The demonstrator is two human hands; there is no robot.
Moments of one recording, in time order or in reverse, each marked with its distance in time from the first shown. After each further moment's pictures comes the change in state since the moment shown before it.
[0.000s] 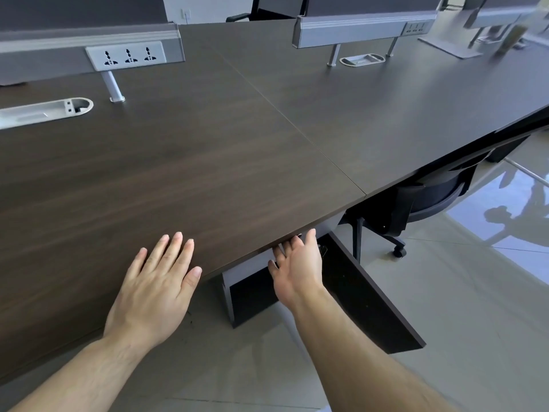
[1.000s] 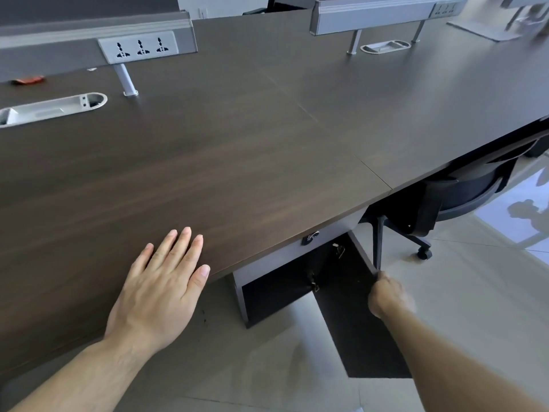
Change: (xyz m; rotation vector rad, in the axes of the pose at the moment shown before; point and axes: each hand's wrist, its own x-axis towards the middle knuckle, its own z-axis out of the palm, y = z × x) left_hand 0.001 0.001 0.000 0.040 0.004 -0.014; right_hand 0.078 -0.057 -0.170 -2.010 0.537 -0.127
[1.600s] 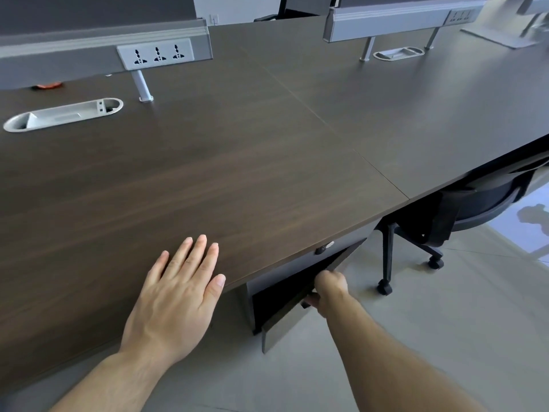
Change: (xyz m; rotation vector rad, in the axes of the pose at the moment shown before) left_hand 0.000 0.001 -0.004 0.024 -0.015 0.005; right_hand -0.028 -0.134 0.020 1.253 -0.314 0.353
